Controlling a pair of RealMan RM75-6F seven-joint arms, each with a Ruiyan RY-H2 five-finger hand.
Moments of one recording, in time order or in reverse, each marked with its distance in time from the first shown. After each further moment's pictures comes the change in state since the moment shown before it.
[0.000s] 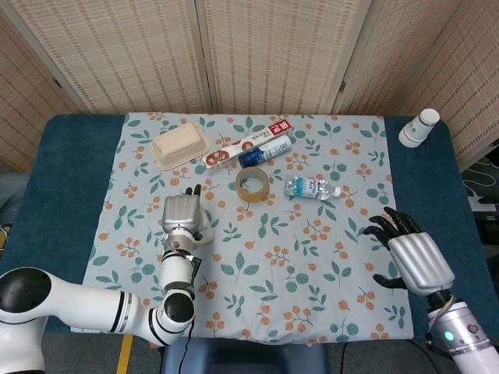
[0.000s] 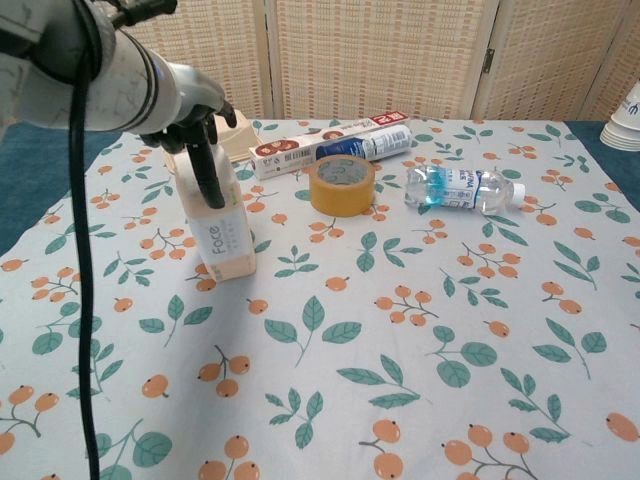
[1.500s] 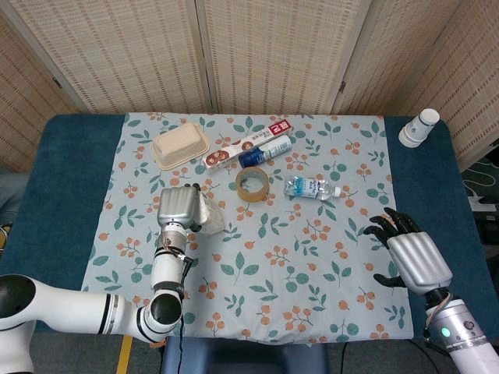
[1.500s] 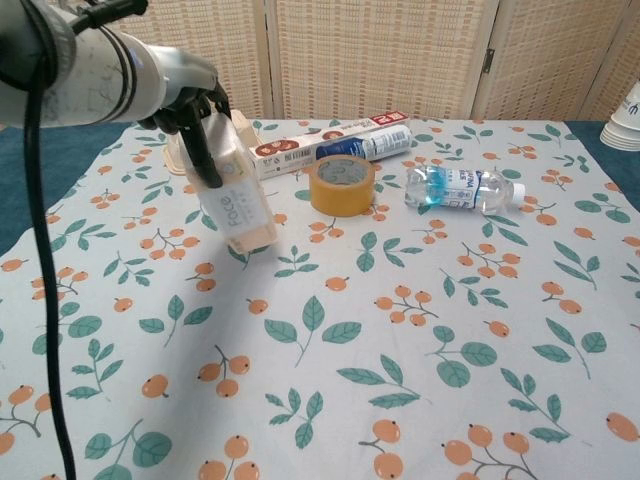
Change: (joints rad) left arm 0.112 0.025 -0.017 -0.034 0.213 -0.050 -0.076; right arm 0.015 -0.022 0.003 0.013 0.042 -0.016 -0.033
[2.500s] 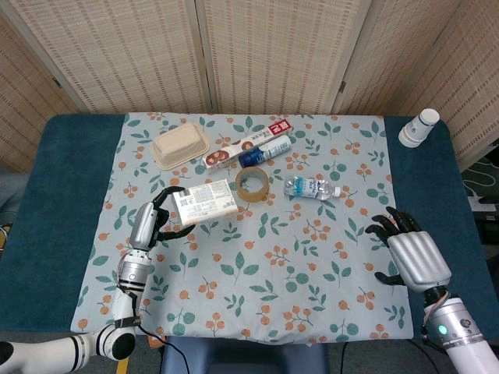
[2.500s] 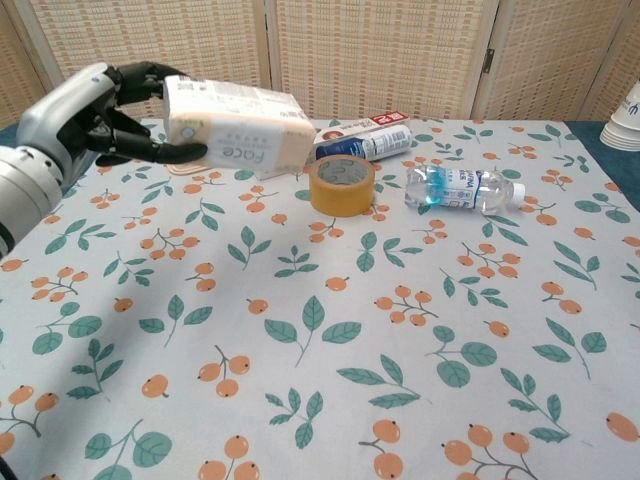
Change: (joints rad) left arm 0.558 -0.173 0.249 0.413 1.146 -0.111 -1.382; right arm 0.009 -0.035 0.001 0.010 0.043 0.013 -0.050
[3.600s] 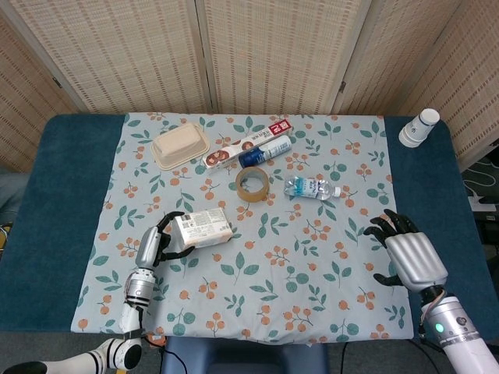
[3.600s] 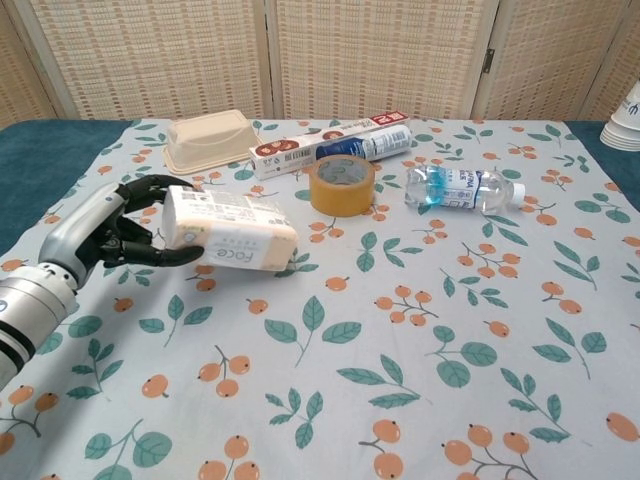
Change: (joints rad) left arm 0.109 -0.223 0.048 0.398 0.102 -0.096 -0.191; right arm 0.018 -0.019 -0.007 0.016 0.033 -0.020 -0.011
